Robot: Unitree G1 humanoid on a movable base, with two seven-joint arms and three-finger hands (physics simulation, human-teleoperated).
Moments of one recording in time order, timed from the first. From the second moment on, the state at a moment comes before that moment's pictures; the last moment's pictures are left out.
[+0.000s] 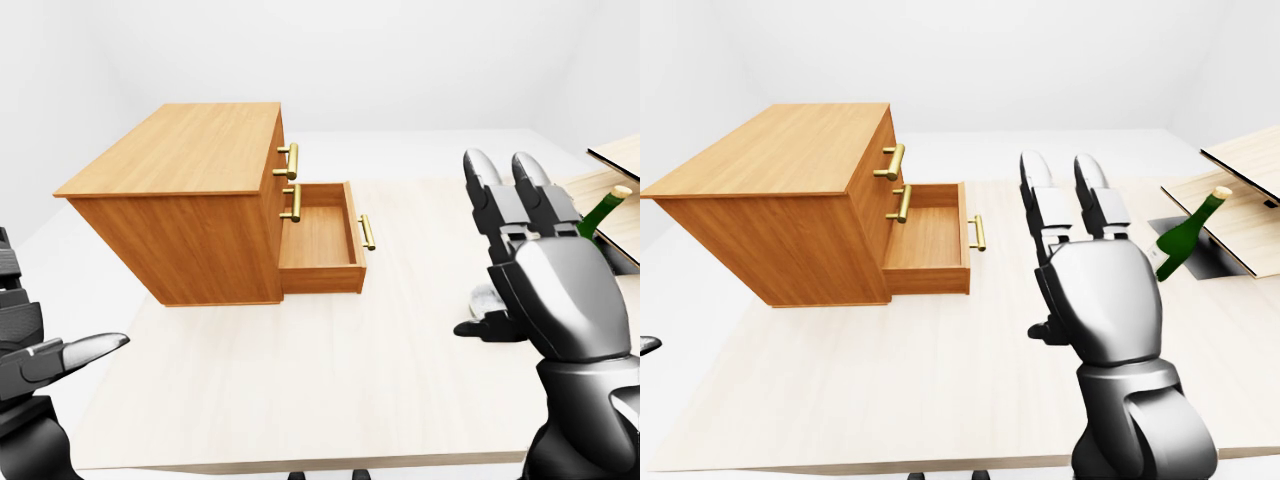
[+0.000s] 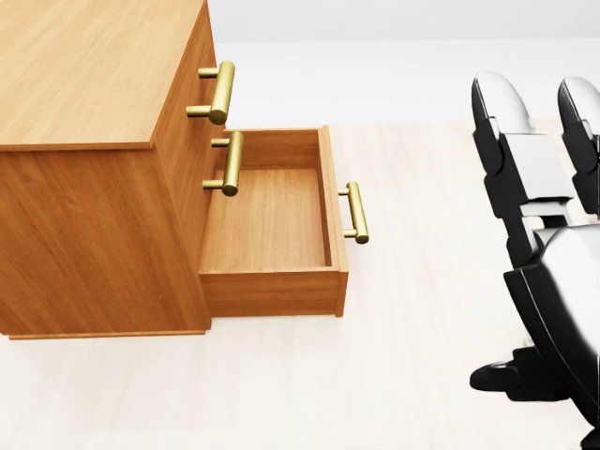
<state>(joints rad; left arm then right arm) 0.12 0.14 0.66 -0.80 -0.67 0.09 -0.04 -0.06 -0.08 -0.08 -1.05 -1.20 0.09 0.70</state>
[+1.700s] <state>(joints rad) 0.11 0.15 0.66 -0.80 -0.67 0.09 -0.03 0.16 -0.13 -0.46 -0.75 -0.87 0.09 0.70</state>
